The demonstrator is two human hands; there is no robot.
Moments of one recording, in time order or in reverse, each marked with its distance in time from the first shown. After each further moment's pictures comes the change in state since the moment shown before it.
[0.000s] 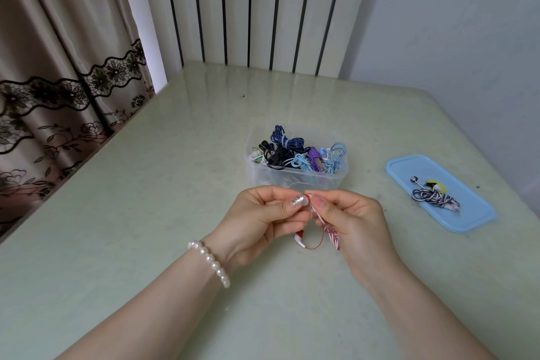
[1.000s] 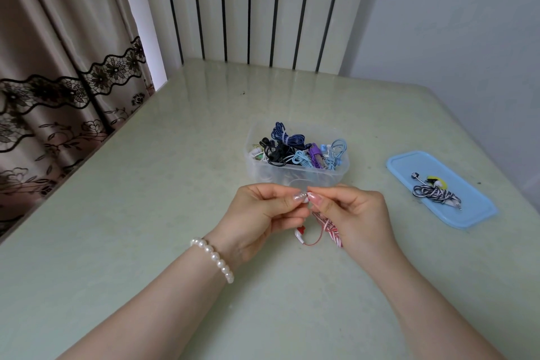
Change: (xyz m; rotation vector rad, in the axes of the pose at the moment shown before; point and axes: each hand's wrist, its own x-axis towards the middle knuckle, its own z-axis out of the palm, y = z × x) left_hand 0.003 -0.003 -0.001 0.077 0.052 0.030; right_hand 0.006 0.007 -0.008 -0.285 -0.017 -0.227
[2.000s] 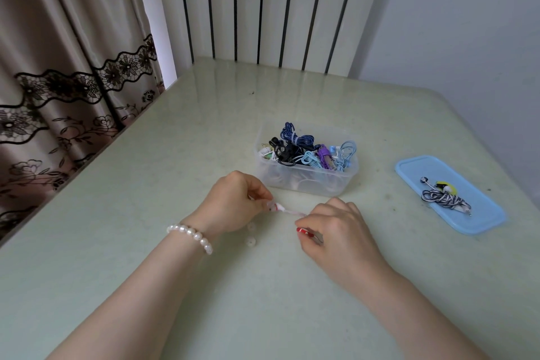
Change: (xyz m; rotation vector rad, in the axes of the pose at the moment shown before) left_hand 0.015 0.015 -0.049 1.137 0.187 0.160; right_hand -0.009 0.026 0.016 -0.971 -0.195 -0.350
